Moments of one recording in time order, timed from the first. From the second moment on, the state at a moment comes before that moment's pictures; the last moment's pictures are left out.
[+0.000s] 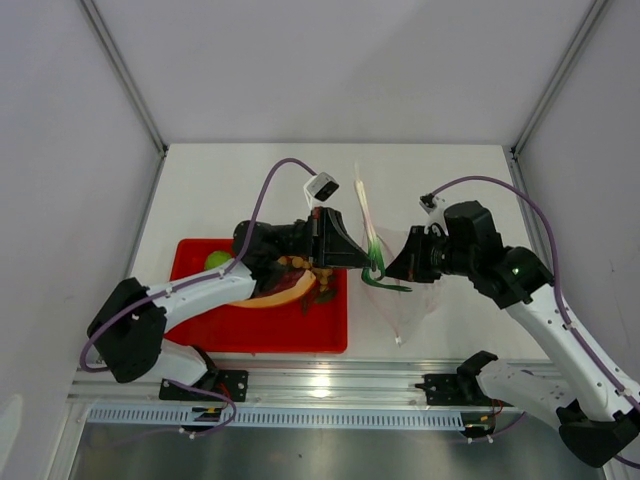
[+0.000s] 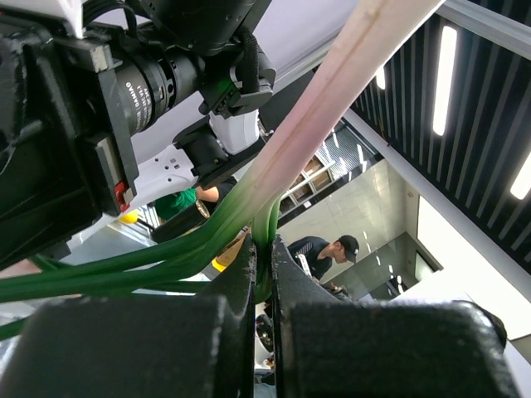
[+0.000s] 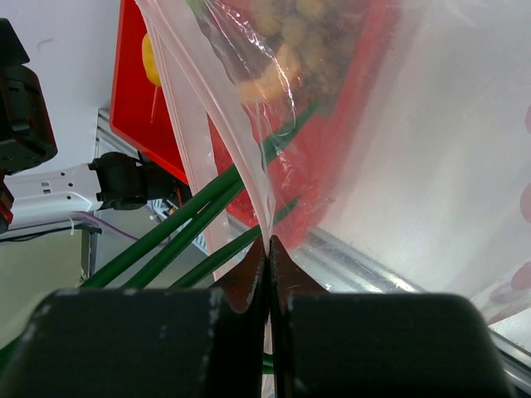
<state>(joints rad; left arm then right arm) -0.80 1.42 0.85 1.22 0.88 -1.65 0.58 0.96 1.16 -0.86 -0.33 0.62</state>
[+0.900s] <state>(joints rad) -0.68 1.32 0.74 1.22 0.95 -1.69 0.57 0.91 1.16 -0.87 -0.36 0.61</state>
